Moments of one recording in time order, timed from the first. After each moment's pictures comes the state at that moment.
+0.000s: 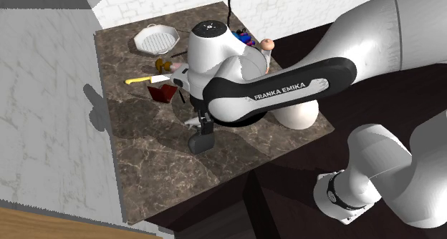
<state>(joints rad) -0.01 -0.14 -0.66 -2.27 0.00 2.27 -0.71</state>
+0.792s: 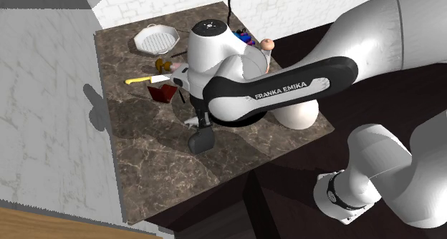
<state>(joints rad) -0.01 -0.14 -0.66 -2.26 0.00 2.27 -0.70</state>
